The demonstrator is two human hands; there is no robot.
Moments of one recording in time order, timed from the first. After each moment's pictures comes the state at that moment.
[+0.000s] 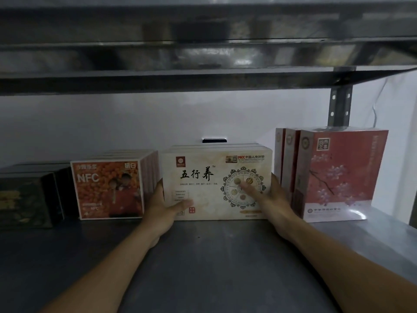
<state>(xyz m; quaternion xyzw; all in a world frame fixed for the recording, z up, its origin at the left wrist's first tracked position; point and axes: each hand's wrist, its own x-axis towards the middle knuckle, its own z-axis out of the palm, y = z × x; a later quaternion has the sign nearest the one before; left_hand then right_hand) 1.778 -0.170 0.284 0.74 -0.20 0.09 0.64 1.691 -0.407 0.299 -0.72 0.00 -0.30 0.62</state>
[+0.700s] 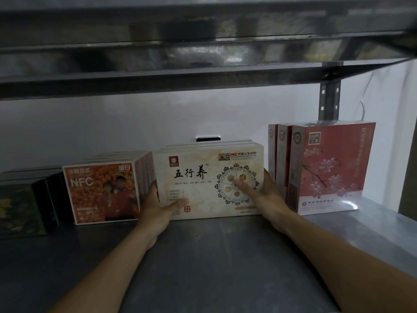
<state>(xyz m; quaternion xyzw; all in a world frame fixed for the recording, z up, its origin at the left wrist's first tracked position) 1.777 -0.168 0.285 0.72 -0.18 0.09 0.66 1.693 -0.407 0.296 -0.75 0.00 -0.30 0.60</state>
